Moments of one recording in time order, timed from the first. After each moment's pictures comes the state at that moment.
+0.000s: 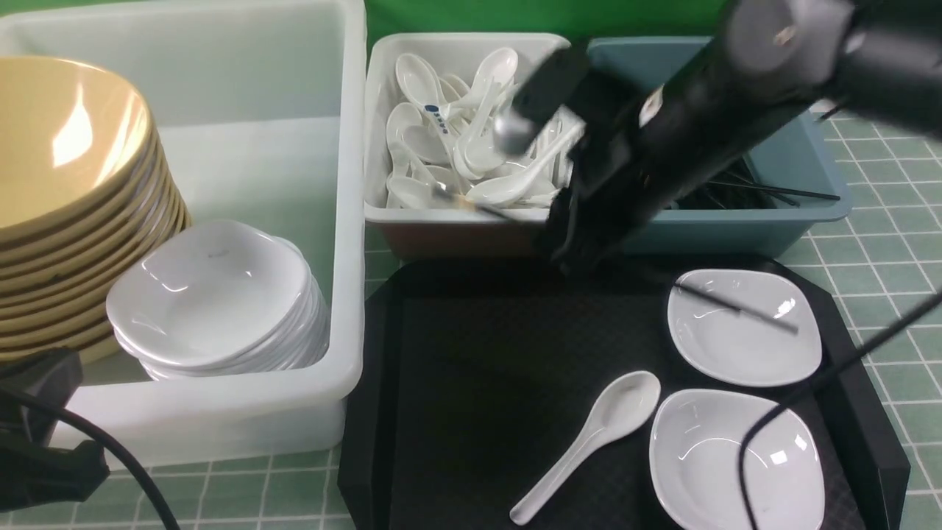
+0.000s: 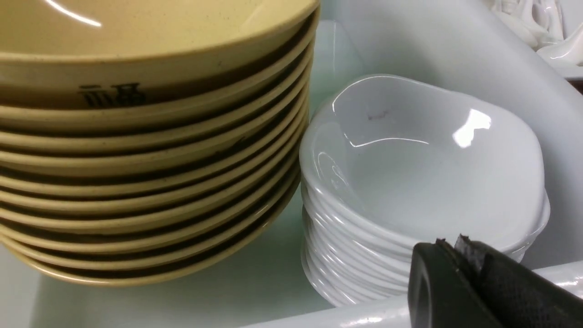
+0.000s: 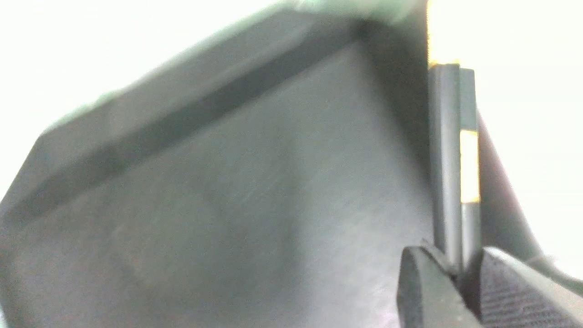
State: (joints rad) right arm 0.48 1.71 -1.49 0.32 0.79 -0.71; left arm 0.04 0.45 -0.36 -0.32 0.42 0.35
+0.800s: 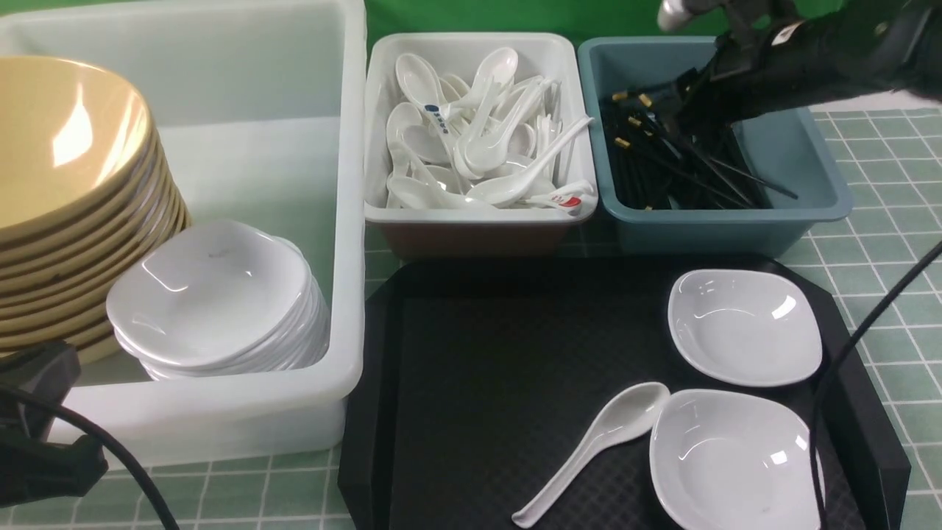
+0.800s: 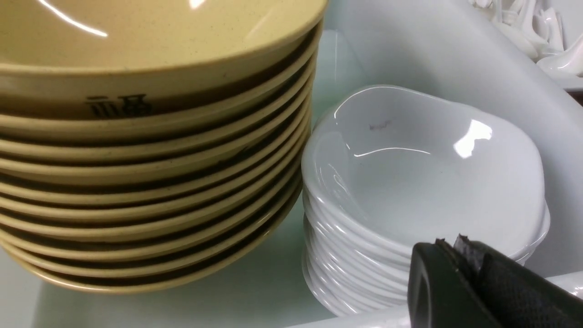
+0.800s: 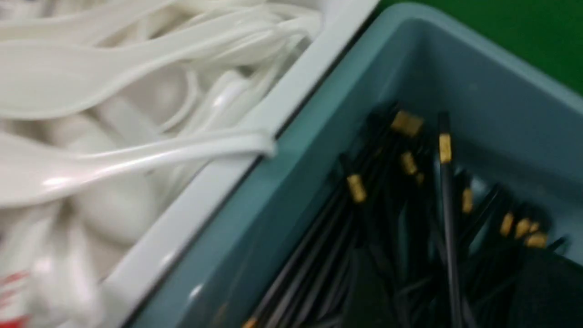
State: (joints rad) right arm 0.18 1.84 -1.51 0.34 0.48 -0.62; left arm 0.04 0.45 -0.36 -0.32 0.40 0.35
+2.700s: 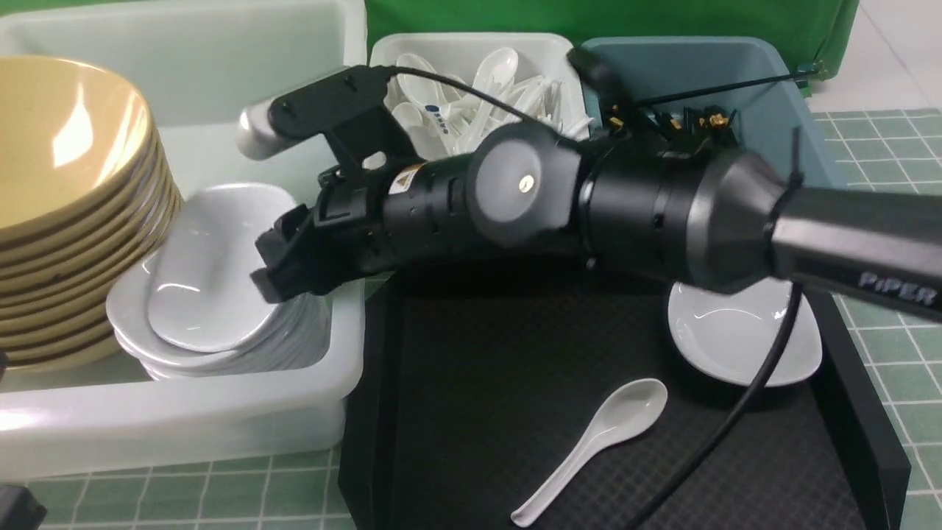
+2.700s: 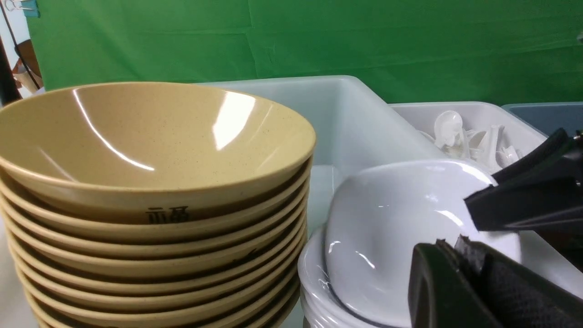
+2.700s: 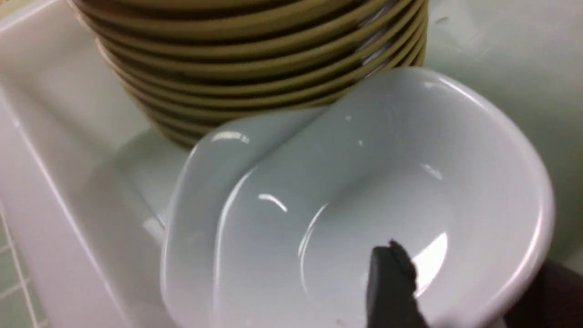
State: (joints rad) right arm 0.81 1.92 -1.57 0.67 0.36 -0.58; left arm 0.04 0.14 -0.31 -0.35 0.35 0.35
